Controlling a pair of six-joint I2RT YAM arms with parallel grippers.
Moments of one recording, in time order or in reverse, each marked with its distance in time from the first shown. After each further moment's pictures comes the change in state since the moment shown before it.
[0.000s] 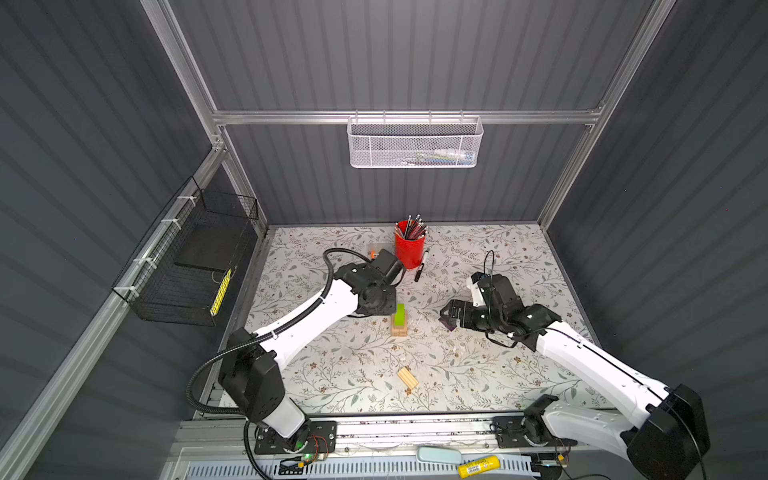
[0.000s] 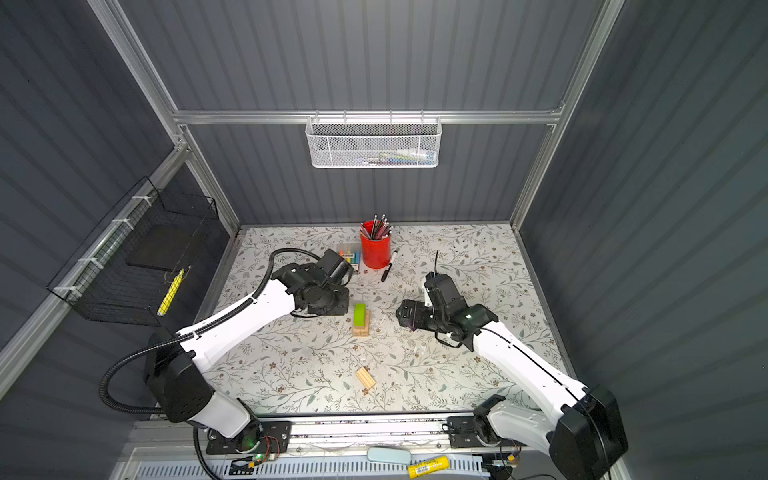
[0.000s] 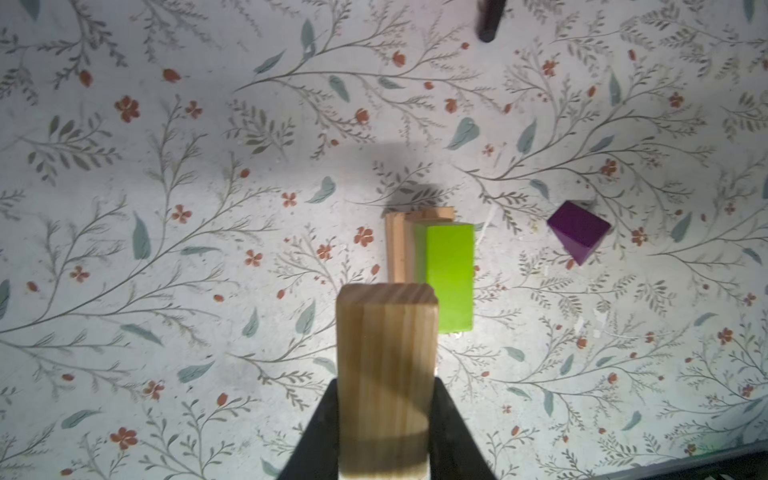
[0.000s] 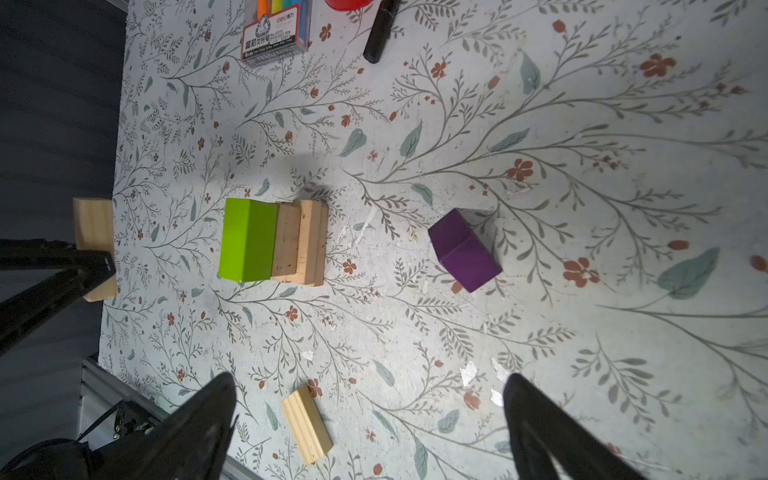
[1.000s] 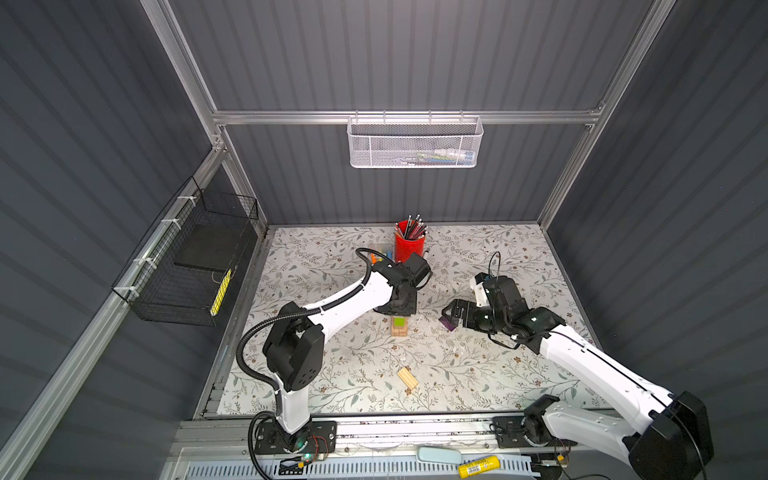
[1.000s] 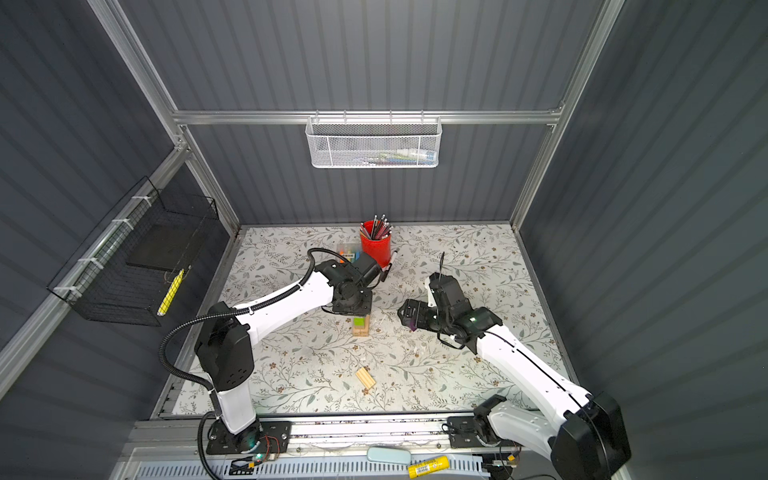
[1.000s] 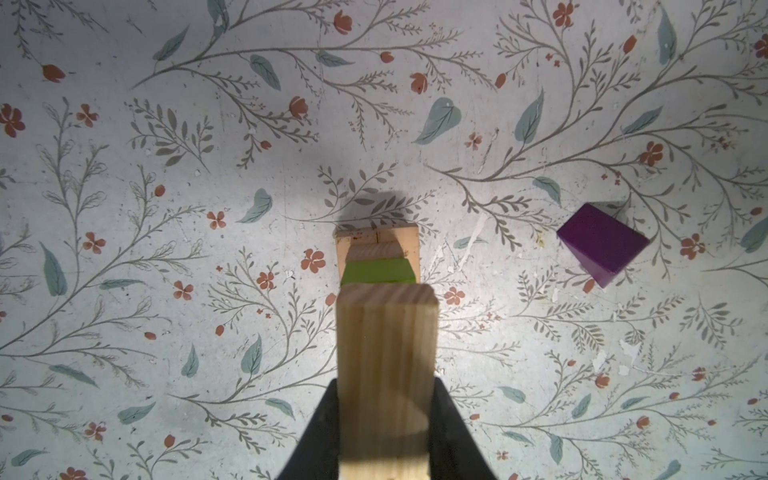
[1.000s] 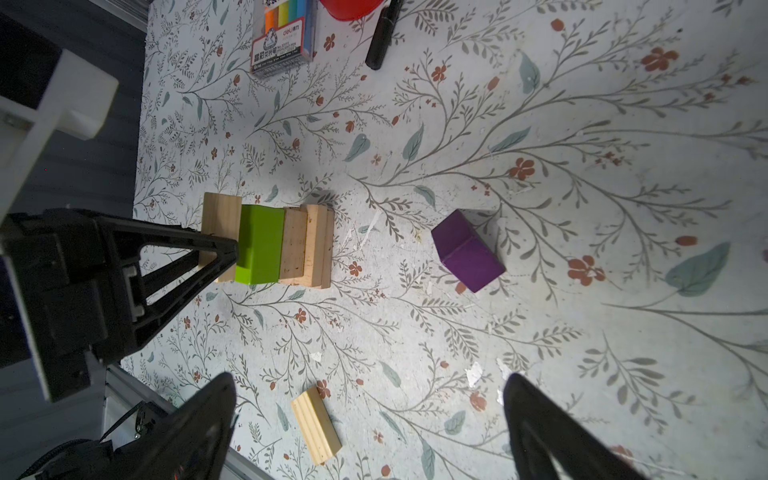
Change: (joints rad) left arm -0.064 0.238 0.135 -0.022 -0.029 -0.029; right arm -0.025 -0.032 -0.027 0.029 -0.031 0.018
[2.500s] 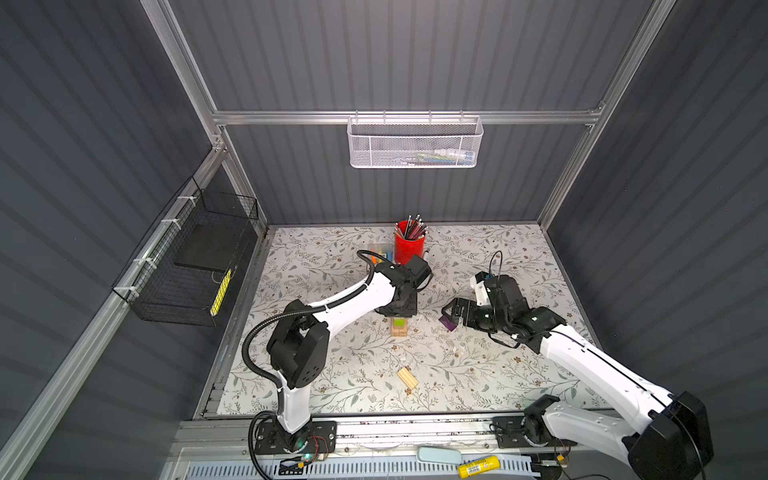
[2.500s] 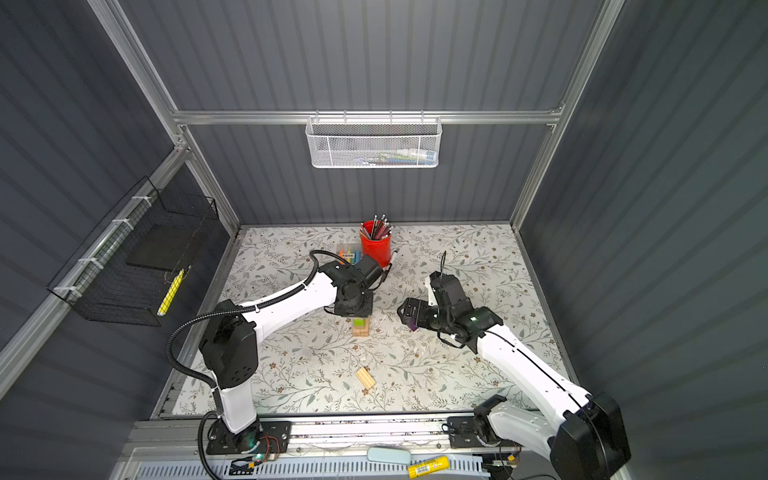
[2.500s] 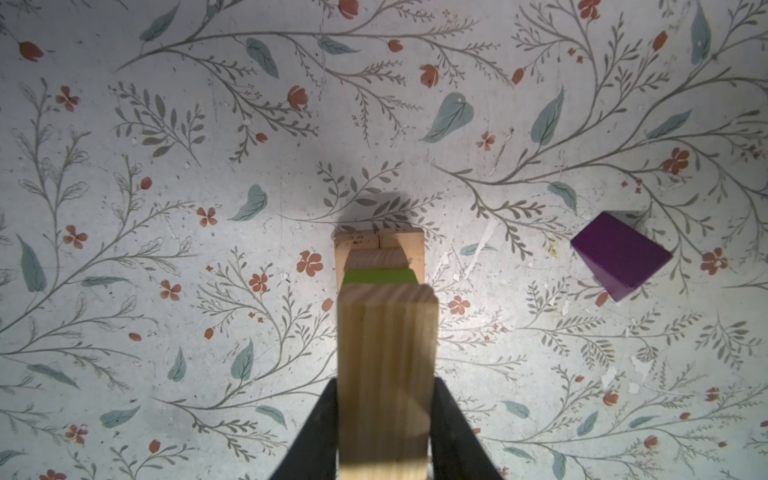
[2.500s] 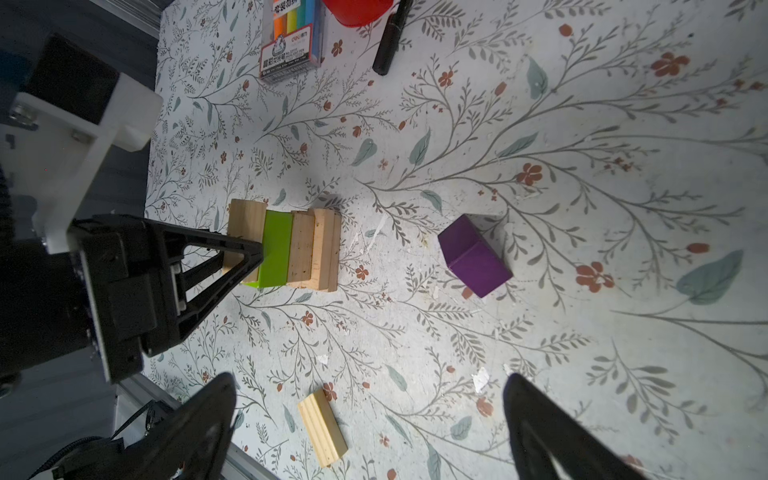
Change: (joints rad) left arm 0.000 0.030 -0.006 0.011 -0.002 -0.034; right arm -0.013 0.001 0.000 0.017 -0.023 0.001
